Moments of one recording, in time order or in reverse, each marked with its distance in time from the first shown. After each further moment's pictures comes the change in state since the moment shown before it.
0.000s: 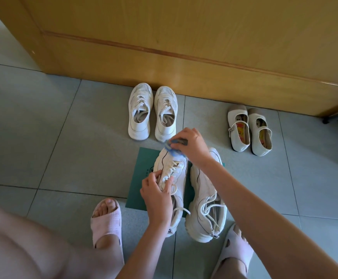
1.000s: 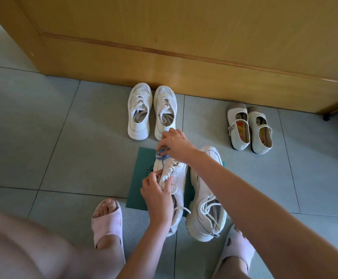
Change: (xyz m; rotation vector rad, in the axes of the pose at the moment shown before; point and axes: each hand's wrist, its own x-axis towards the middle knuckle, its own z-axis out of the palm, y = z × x) left_hand 0.000 0.000 0.002 0.018 0.003 0.003; right_hand 0.021 -0.026 0.014 -0.469 -0.354 -0.274
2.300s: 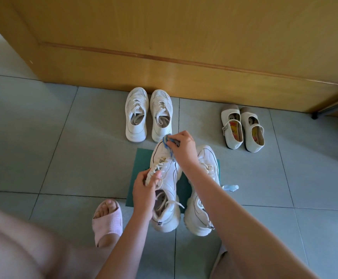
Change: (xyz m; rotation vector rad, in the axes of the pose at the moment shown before) left_hand 0.019 -0.001 -0.031 -0.270 -0.187 -0.157; right_hand -0.033 -0.017 0.013 0.746 0.538 0.547
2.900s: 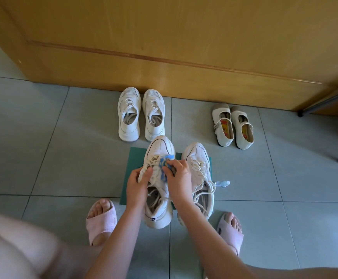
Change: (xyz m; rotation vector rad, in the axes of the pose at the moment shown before) left_hand 0.000 0.000 -0.004 -0.140 -0.061 -0.036; right_hand -0.090 0.011 0.007 0.060 0.102 0.134
